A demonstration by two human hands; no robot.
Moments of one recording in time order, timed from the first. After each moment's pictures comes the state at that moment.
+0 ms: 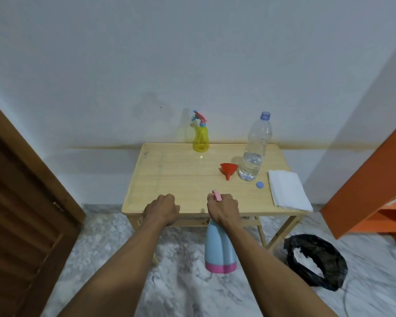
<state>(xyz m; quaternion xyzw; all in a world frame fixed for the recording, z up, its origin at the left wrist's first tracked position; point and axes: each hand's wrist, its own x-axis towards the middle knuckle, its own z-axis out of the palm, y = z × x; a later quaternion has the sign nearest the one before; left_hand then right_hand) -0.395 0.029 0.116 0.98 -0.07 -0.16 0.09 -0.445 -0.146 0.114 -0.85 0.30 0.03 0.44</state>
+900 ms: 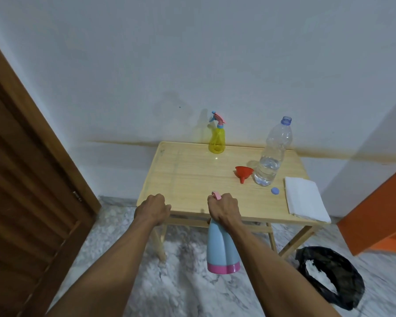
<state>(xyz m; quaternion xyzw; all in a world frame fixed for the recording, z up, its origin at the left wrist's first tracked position) -0.395 0.088 0.107 0.98 0.01 -0.14 0.12 -0.433 -0.118 0.117 -0.86 0.25 0.05 0.44</state>
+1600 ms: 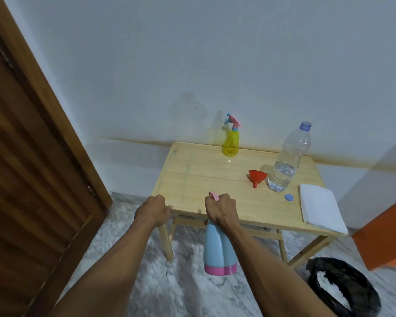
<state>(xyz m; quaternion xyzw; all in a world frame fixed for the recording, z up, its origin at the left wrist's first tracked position) -0.397 0.127 0.105 0.98 0.04 -0.13 0.12 -0.424 -0.074 0.123 -0.86 0.22 0.08 0.45</state>
